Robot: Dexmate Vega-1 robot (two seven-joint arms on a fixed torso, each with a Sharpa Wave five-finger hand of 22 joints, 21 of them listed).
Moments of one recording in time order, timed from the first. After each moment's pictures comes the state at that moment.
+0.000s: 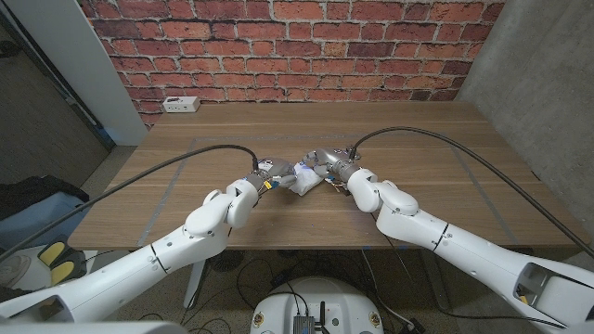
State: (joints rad) left arm 0.89 0.80 0.75 -2.02 0.82 0.49 -0.14; left_hand 0.26 0.17 0.81 -0.04 0.19 0.62 0.06 0.17 0.18 0.63 0.01 0.20 0.20 0.61 -0.03 0.18 0.17 0.61 0.05 0.47 0.18; right arm -0.70 -0.60 -0.91 -1.82 -0.59 -0.43 0.03; right_hand 1.25 0.21 0.52 -0.14 0.21 0.70 -0.22 0.19 0.19 0.60 -0.21 0.20 0.21 0.45 -0.05 0.29 0.53 0.36 -0.03 0.37 0.21
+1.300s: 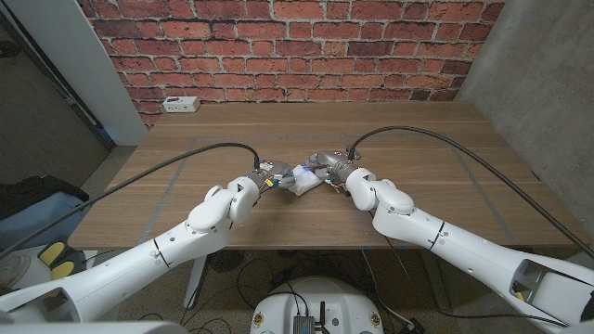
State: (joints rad) left arm 0.85 0.80 0.78 -2.02 0.83 0.53 -0.21; left_hand 0.25 0.16 0.82 -0.01 0.18 0.56 0.05 0.17 0.18 0.58 0.02 0.19 0.19 0.56 -0.03 0.18 0.17 0.57 0.05 0.45 0.18; right arm -0.71 -0.60 -0.91 -1.84 -0.60 -0.49 0.03; right_hand 1.19 0.16 0.50 -0.12 0.19 0.69 -0.15 0.20 0.19 0.59 -0.12 0.20 0.22 0.47 -0.05 0.28 0.52 0.37 0.01 0.40 0.20
